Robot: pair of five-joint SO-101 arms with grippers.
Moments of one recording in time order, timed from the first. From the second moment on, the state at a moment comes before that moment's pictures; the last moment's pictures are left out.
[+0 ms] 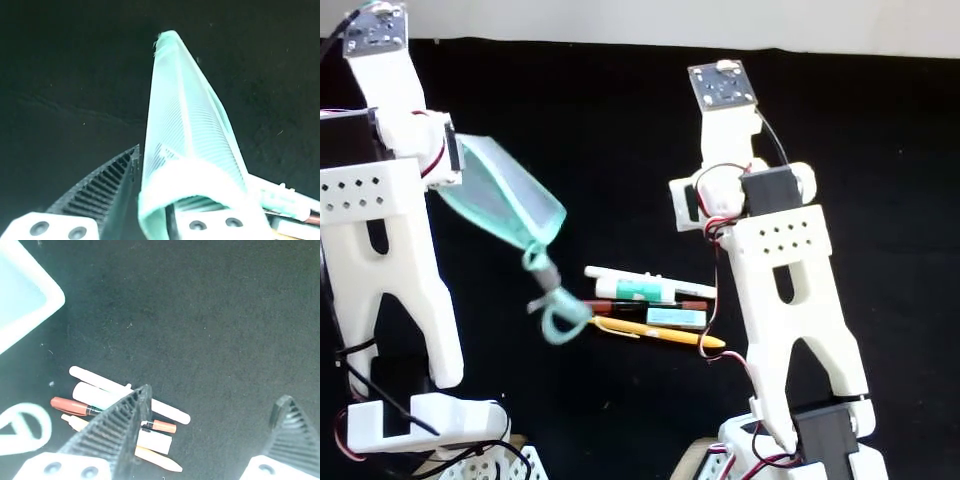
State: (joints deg) left arm -15.9 -3.9 -24.6 100.8 5.7; right arm -18.4 -15.6 2.8 79.3 -0.9
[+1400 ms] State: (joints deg) left arm -10.9 -4.0 -36.8 100.4 11.2; right arm -18.4 -15.6 2.9 78.5 -0.9
